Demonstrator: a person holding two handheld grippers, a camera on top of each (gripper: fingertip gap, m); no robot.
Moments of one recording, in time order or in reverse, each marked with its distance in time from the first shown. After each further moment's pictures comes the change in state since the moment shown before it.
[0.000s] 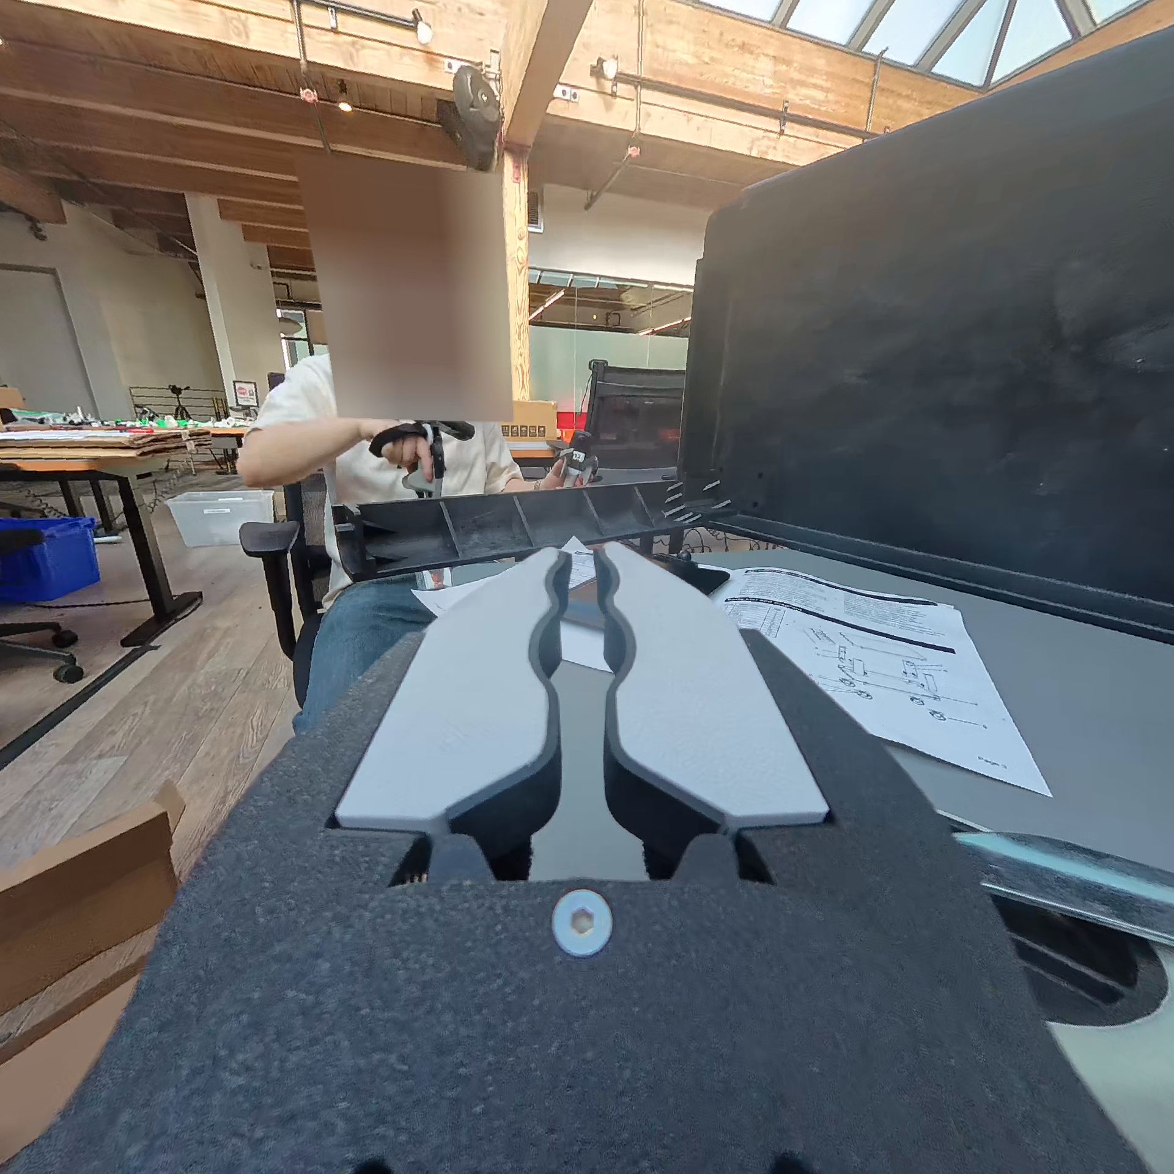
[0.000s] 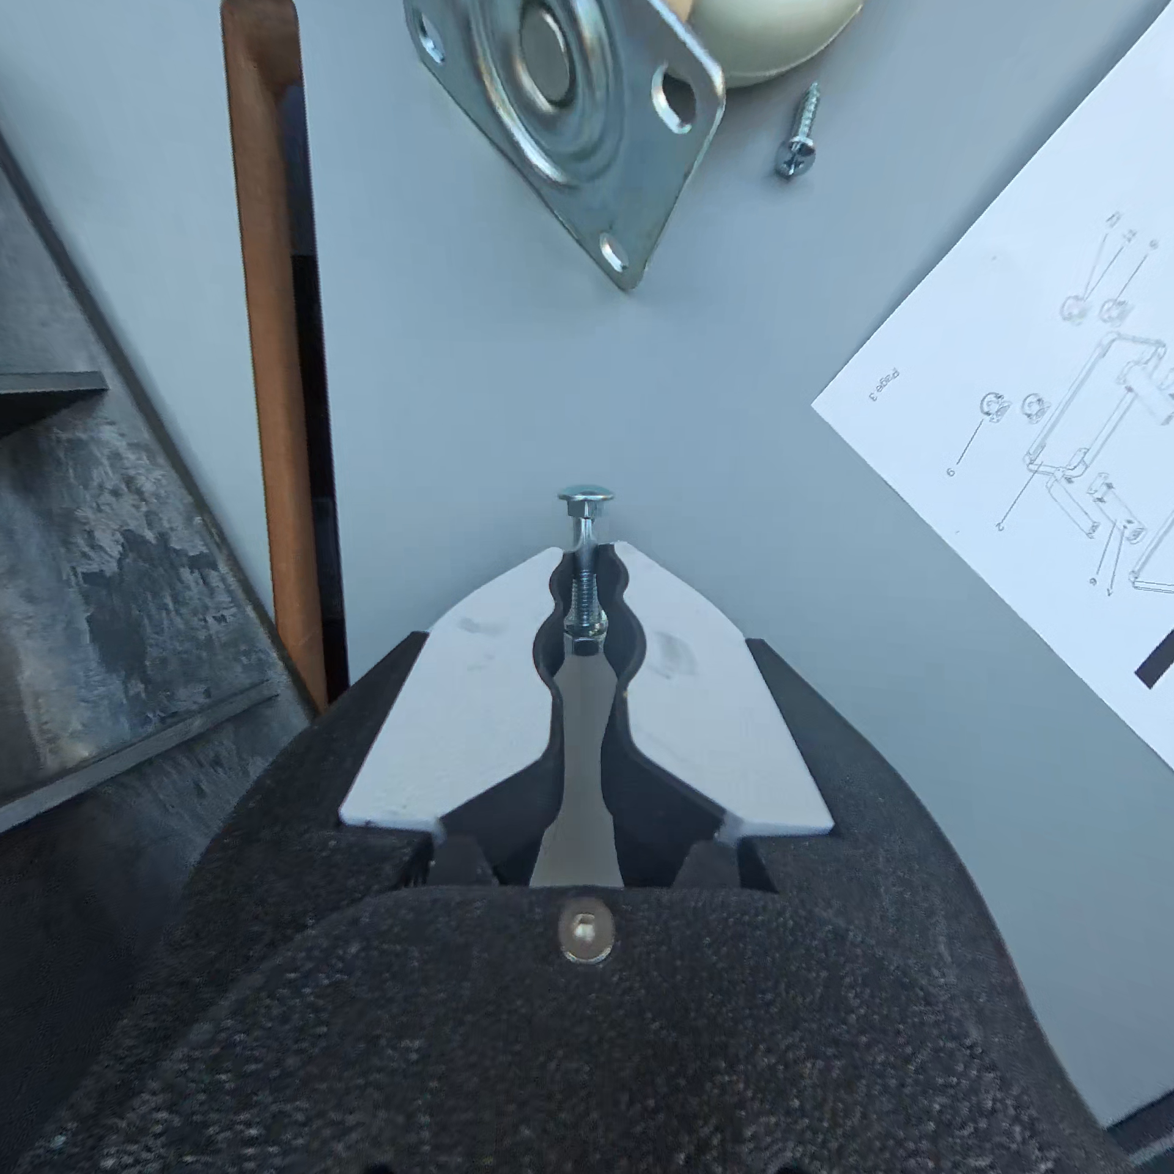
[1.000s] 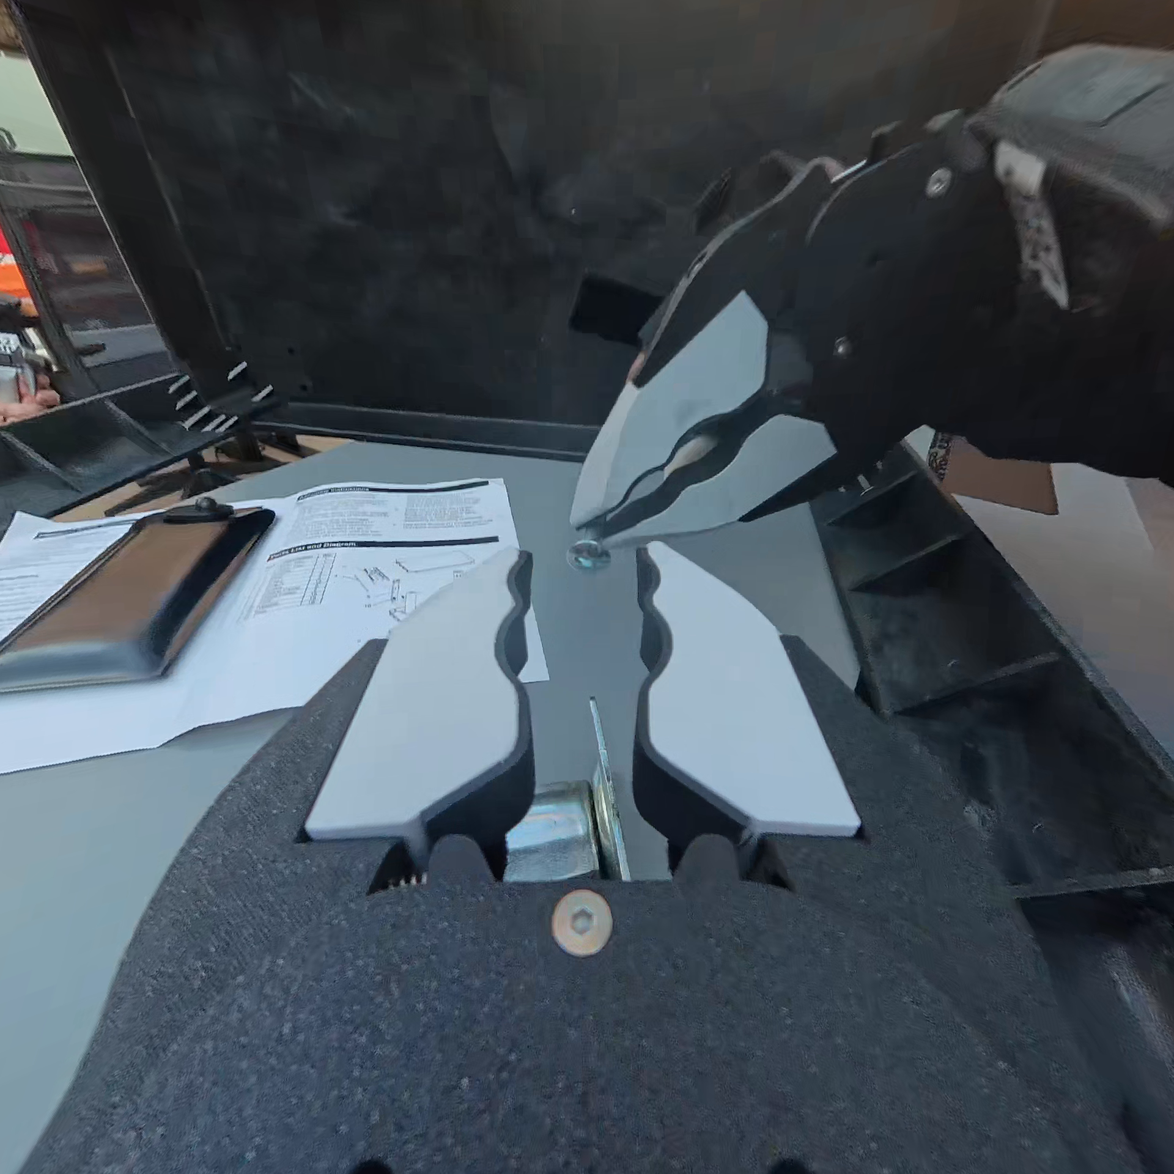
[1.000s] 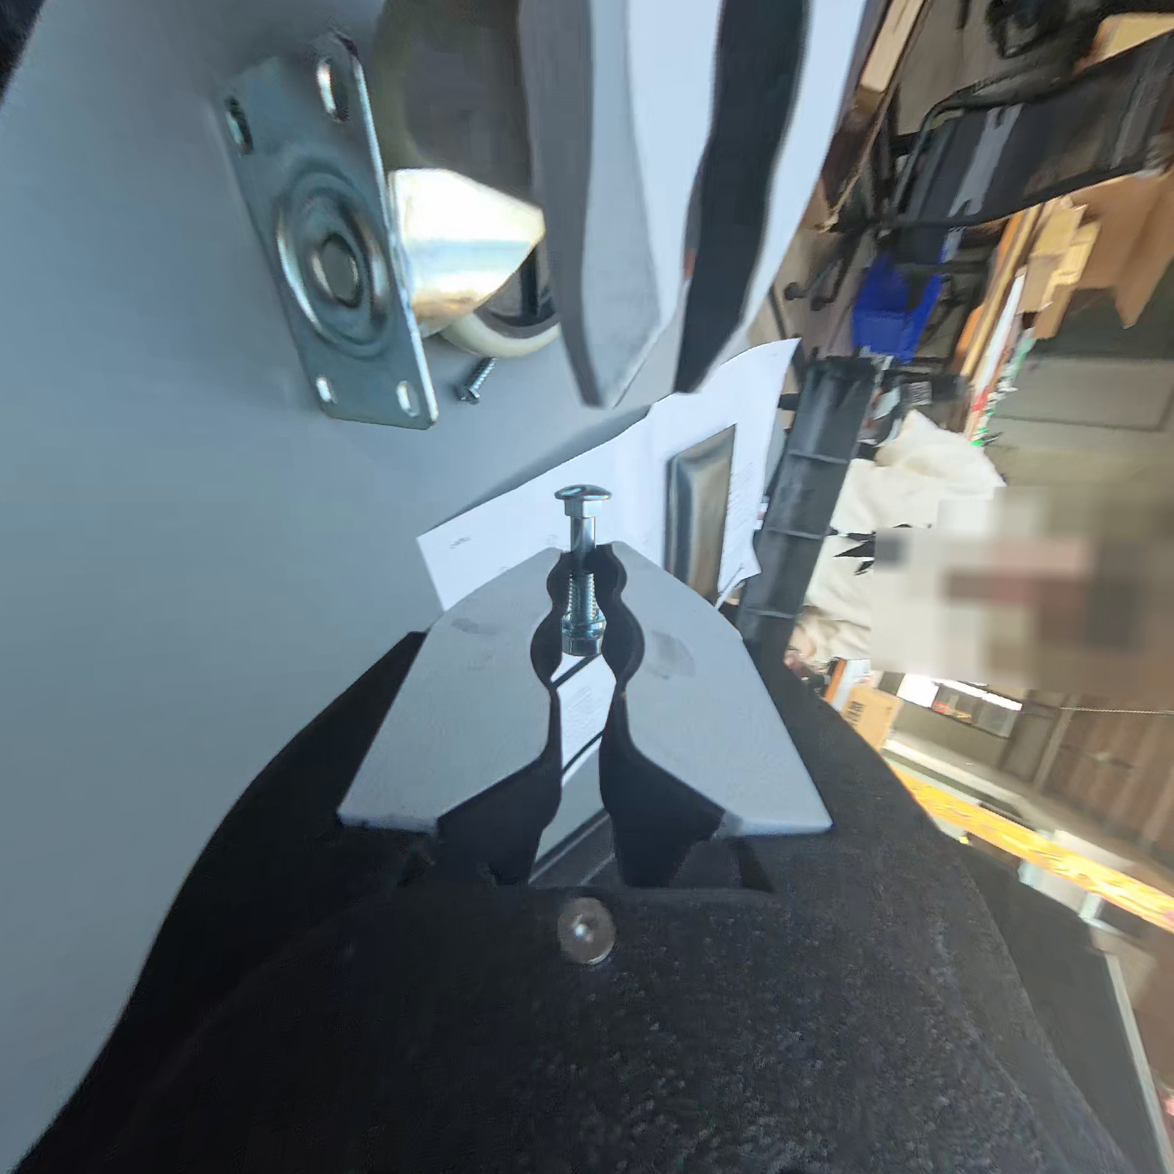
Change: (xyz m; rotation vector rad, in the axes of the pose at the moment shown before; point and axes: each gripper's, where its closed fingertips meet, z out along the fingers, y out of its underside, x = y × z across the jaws) left arm 0.195 -0.016 -0.026 -0.313 0.709 -0.036; right arm 0.055 -0.108 -0.059 -0.075 0.523 -0.779
